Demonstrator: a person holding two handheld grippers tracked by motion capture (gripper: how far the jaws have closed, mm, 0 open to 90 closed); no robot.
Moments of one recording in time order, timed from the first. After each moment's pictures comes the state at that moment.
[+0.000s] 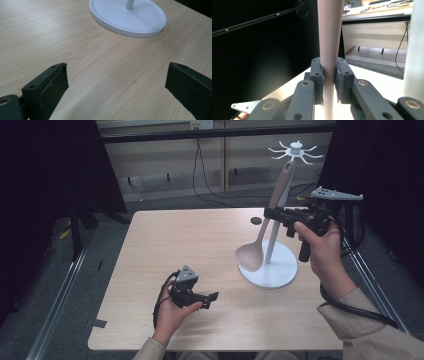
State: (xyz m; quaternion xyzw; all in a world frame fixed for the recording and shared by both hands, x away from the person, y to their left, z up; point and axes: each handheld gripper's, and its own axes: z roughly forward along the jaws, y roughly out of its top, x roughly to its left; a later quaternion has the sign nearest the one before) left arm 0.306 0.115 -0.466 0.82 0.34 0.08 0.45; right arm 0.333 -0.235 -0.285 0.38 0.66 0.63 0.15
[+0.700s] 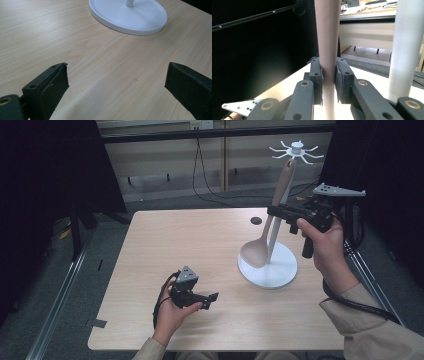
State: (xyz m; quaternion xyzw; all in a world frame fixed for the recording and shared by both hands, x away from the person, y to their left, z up) left arm 0.306 0.115 -0.468 0.82 0.33 0.08 0.45; right arm 0.341 -0.245 -0.283 0.38 0.67 0.62 0.16
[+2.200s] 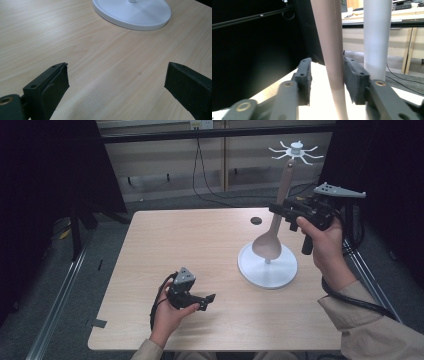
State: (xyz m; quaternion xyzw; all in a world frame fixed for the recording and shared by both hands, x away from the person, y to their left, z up) left arm 0.304 0.123 -0.469 0.83 0.33 0.09 0.44; right arm 0.350 -0.250 -0.291 0.40 0.65 0.61 0.20
